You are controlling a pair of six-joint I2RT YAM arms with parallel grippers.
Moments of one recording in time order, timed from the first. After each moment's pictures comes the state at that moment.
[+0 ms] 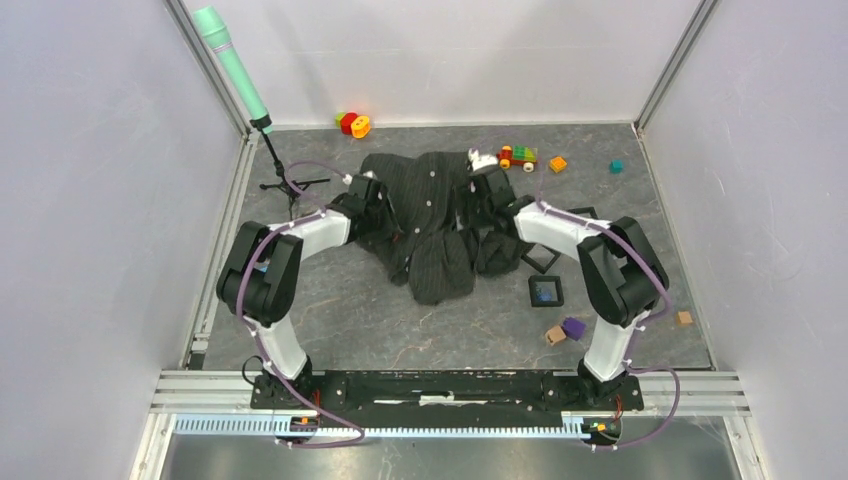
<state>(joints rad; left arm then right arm) -0.40 1.75 0.98 -0.14 0.06 -0.68 0.58 1.82 1.12 -0.11 0.15 0.31</state>
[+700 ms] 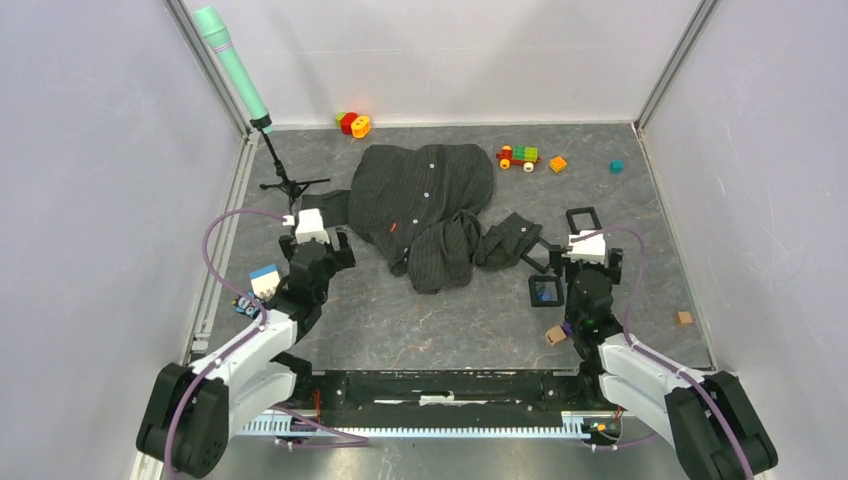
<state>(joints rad) -0.35 0.93 0.33 0.26 -0.43 -0.25 0.40 0.91 0.06 0.71 0.61 -0.16</state>
